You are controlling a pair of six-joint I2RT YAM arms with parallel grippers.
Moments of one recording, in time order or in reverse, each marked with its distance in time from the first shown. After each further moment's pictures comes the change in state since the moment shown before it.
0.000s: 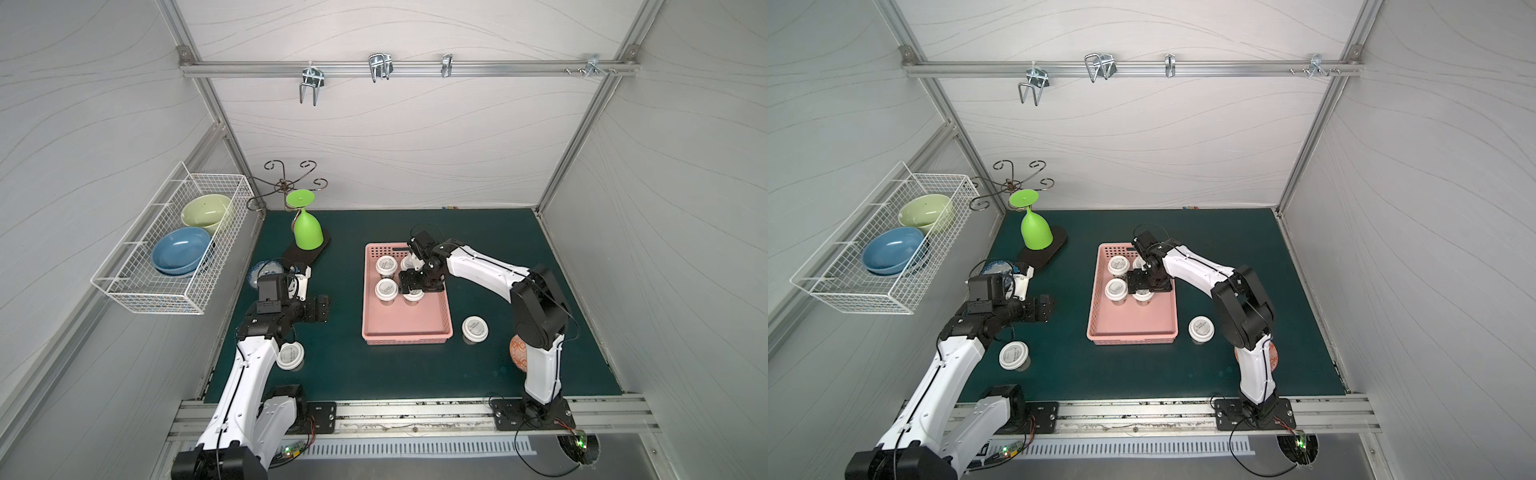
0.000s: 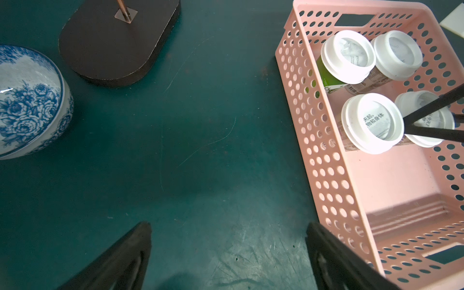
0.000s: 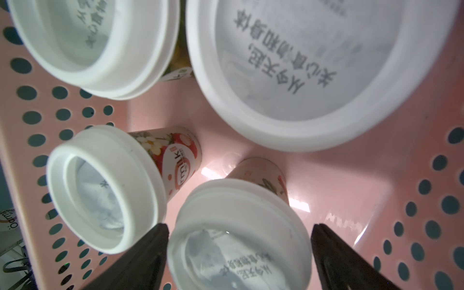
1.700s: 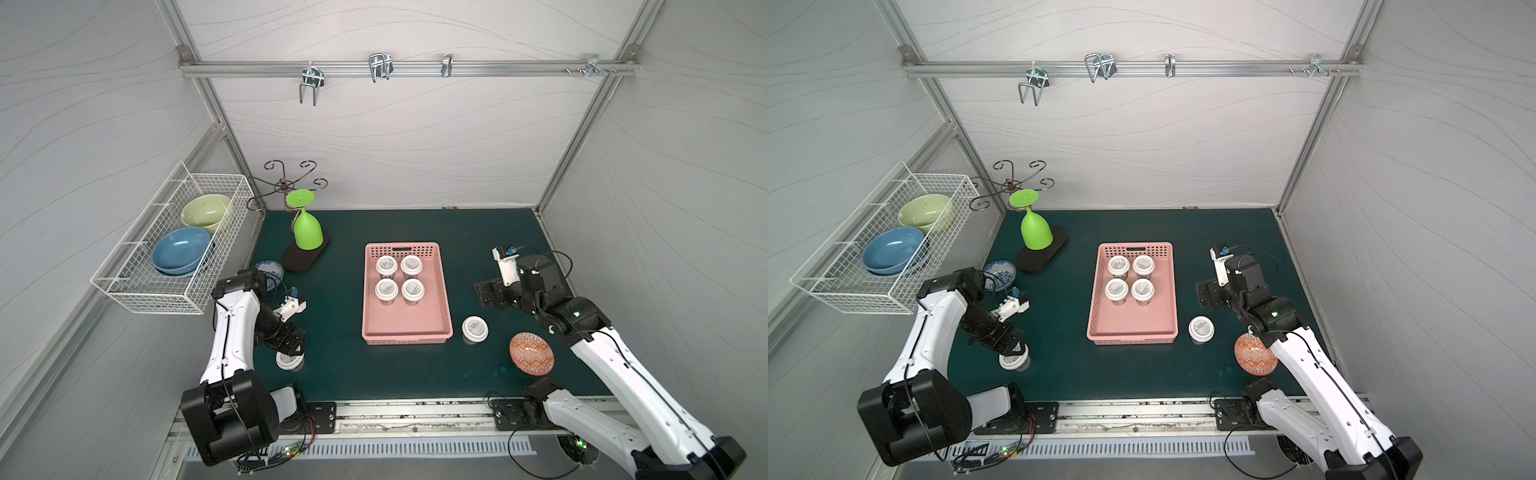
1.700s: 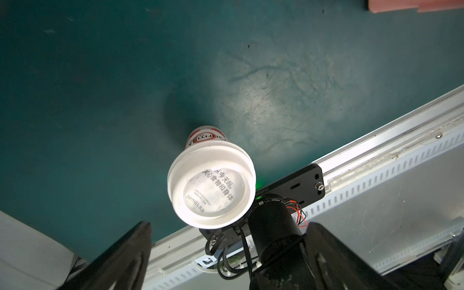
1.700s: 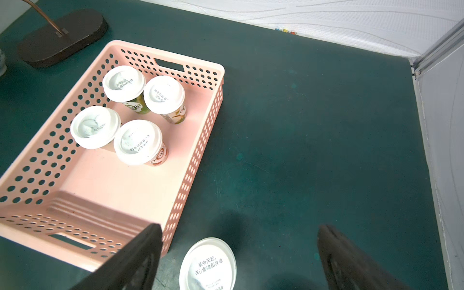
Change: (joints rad) left arm 0.257 0.337 0.323 -0.868 -0.137 0.681; right arm -0.240 -1.081 -0.613 0.086 0.305 -0.412
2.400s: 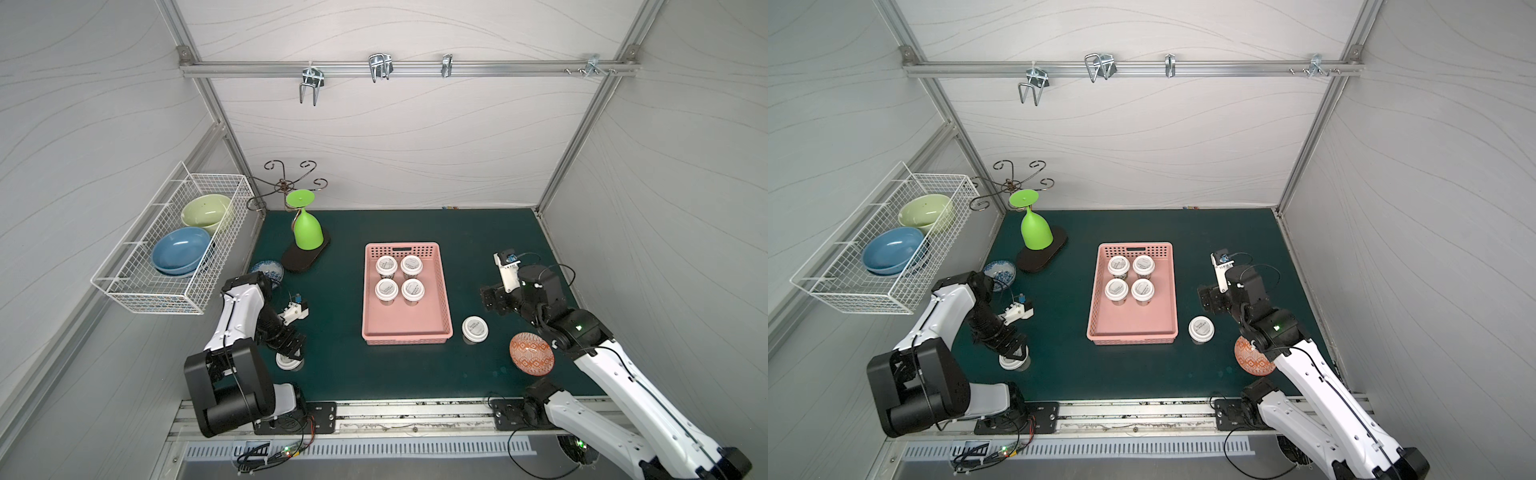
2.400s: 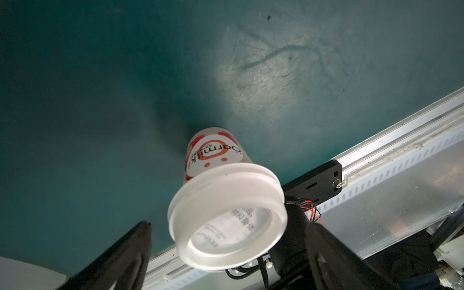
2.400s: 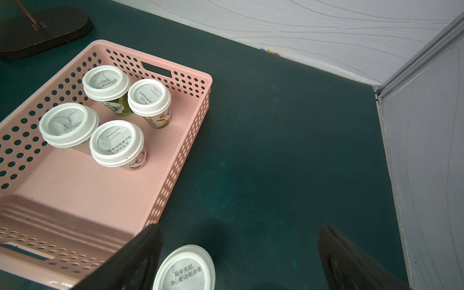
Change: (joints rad) left arm 0.003 0.137 -0.066 0.073 -0.043 0.032; right arm 0.060 -0.089 -0.082 0.070 0.114 -0.068
